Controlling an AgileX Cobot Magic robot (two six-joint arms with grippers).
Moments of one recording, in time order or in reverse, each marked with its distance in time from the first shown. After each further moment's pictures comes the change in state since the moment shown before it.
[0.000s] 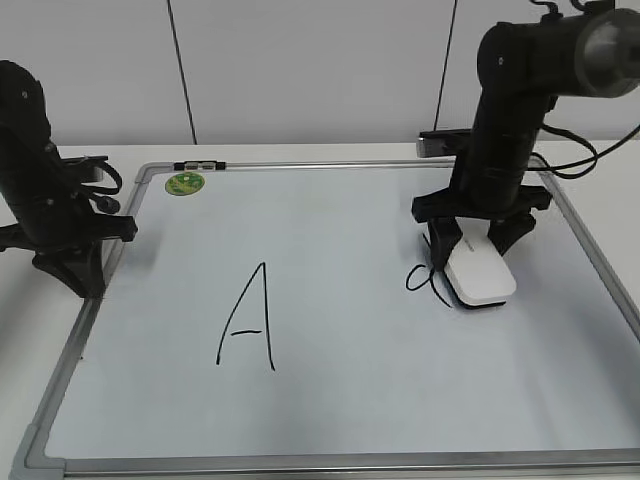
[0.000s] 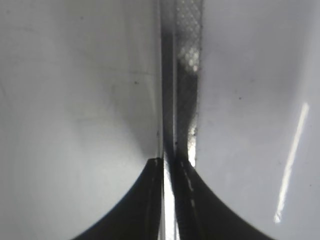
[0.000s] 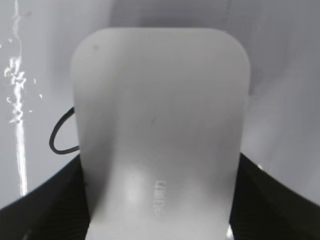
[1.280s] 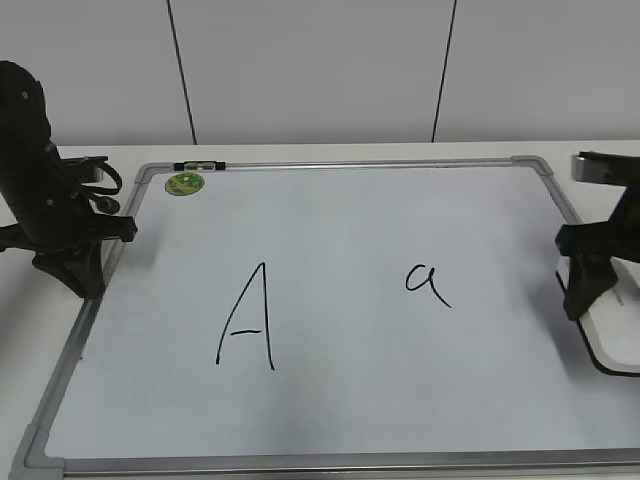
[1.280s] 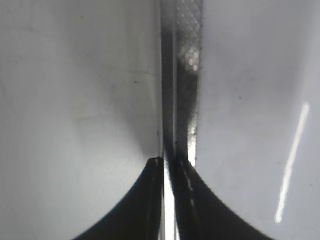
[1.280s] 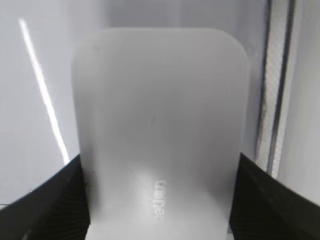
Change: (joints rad) left arm 0.000 0.000 0.000 0.004 0.000 -0.002; right arm -0.245 -0.421 0.580 0.043 -0.113 -0.010
